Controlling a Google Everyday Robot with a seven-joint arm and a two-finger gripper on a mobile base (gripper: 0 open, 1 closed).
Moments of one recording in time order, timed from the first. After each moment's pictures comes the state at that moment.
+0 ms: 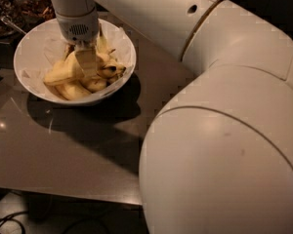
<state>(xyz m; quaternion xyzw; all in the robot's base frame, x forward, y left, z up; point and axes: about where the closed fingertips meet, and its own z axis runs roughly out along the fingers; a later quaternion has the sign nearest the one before) 0.599 0.131 0.915 -0.78 0.62 -0.05 0.05</state>
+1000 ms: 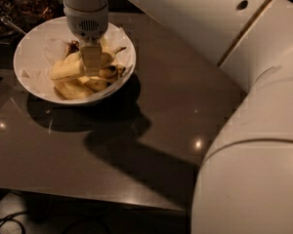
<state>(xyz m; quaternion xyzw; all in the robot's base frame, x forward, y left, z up) 0.586 0.129 0.939 -0.78 0.61 -0.03 0.12</state>
